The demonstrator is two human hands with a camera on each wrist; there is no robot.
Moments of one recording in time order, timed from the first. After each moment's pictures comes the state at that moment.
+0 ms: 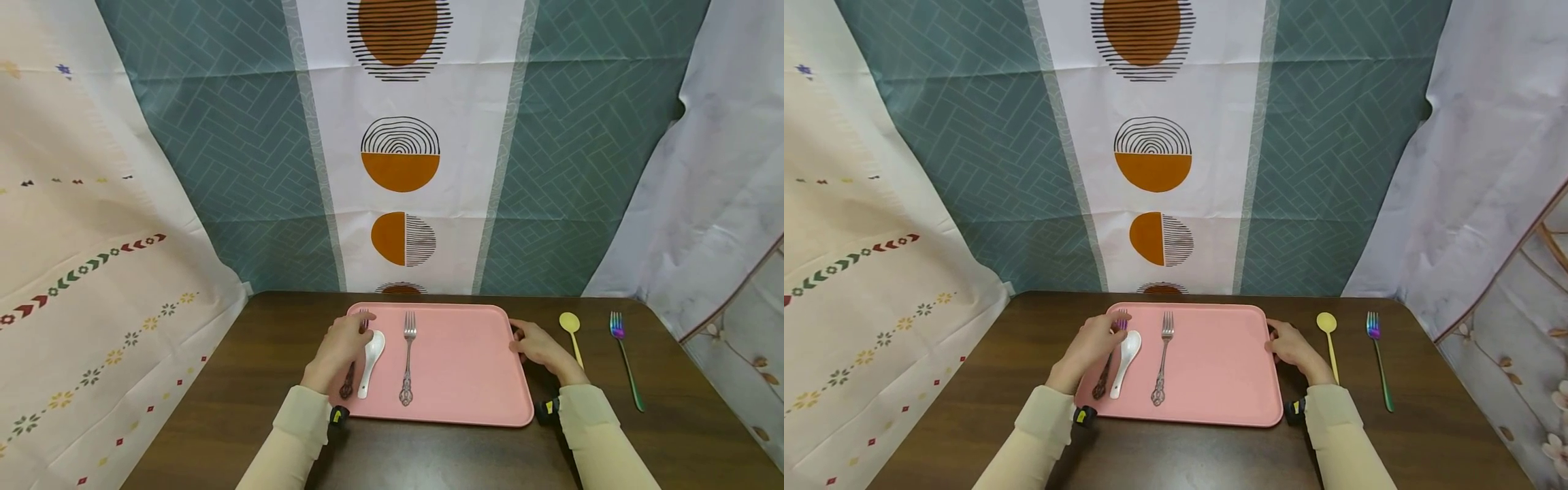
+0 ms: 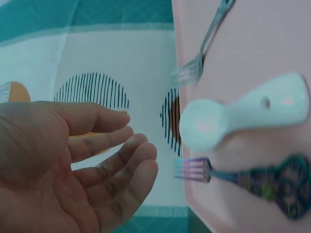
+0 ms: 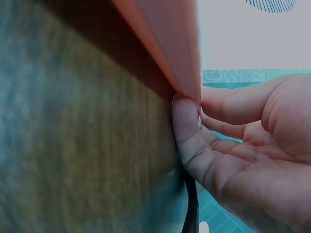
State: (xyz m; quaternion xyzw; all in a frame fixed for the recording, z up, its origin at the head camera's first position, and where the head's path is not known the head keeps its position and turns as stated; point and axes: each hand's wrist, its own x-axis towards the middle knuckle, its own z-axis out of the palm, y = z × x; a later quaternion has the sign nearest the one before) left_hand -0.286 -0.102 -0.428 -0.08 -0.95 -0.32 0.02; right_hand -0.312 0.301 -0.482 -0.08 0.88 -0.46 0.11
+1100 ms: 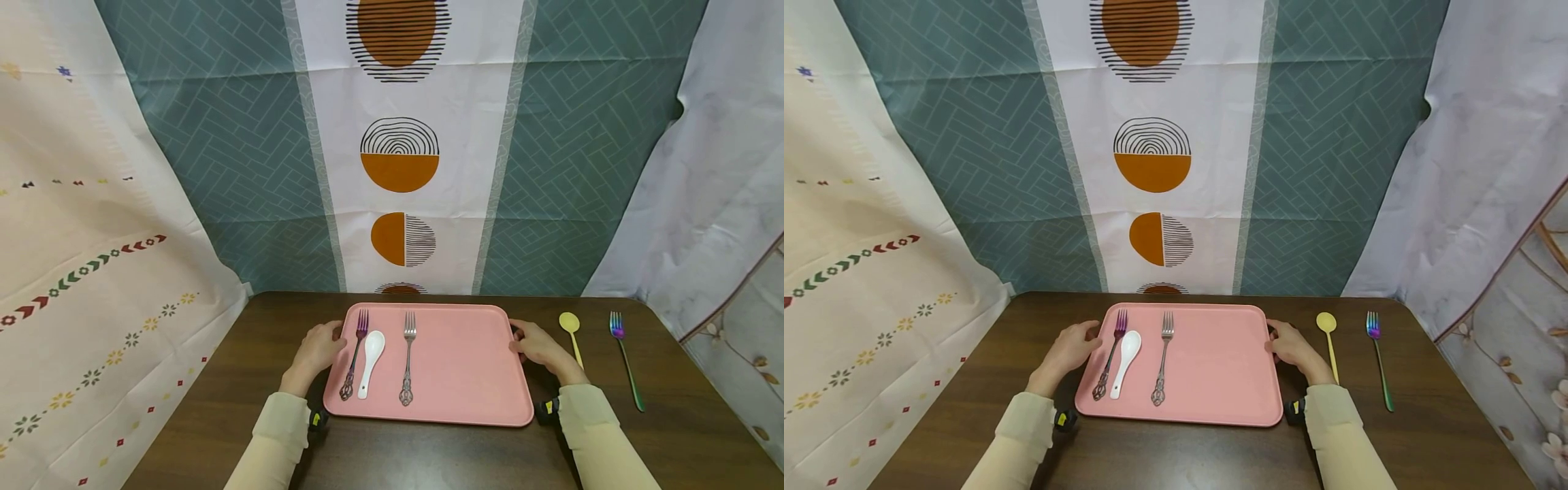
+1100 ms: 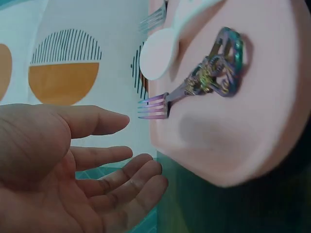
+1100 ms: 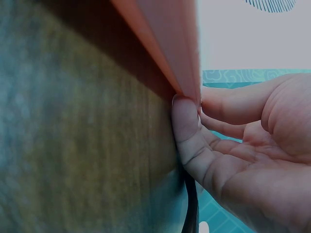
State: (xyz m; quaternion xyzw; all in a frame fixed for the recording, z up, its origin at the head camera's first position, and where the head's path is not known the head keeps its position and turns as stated) left_hand -0.291 -0.150 -0.450 0.00 -0.96 -0.29 0.01; right_hand -0.311 0.301 -0.483 -0.08 0.88 -0.46 0.10
